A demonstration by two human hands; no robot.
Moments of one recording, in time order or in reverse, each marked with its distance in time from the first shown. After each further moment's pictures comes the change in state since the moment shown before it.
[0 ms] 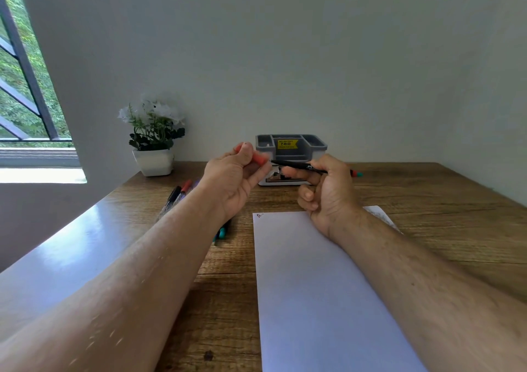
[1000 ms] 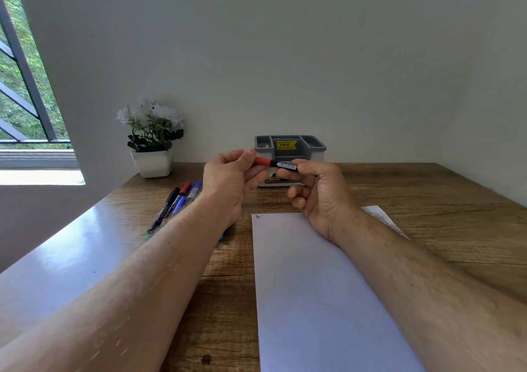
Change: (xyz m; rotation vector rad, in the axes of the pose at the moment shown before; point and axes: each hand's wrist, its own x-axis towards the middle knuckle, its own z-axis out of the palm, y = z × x) left_hand 0.002 -0.008 -0.002 0.168 0.123 0.102; right_hand -0.002 -0.002 0.002 -0.084 -0.033 0.028
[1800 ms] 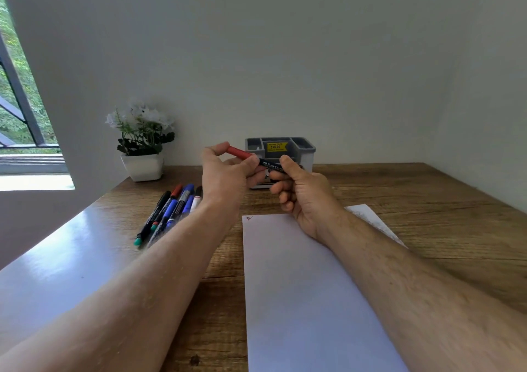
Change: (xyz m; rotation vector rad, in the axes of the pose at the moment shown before) left_hand -0.005 -0.008 0.009 0.120 -0.026 0.197; right_hand -0.003 0.001 0.003 -0.152 0.044 0.015
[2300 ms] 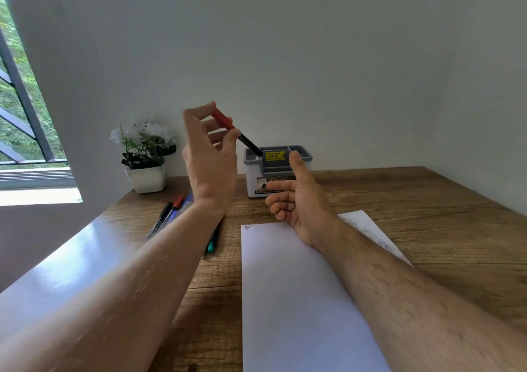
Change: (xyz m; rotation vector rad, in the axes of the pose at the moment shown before) left_hand 0.016 0.026 0.008 0.356 0.114 0.697; right_hand -0.002 -0.005 0.003 -0.011 -0.010 0.078
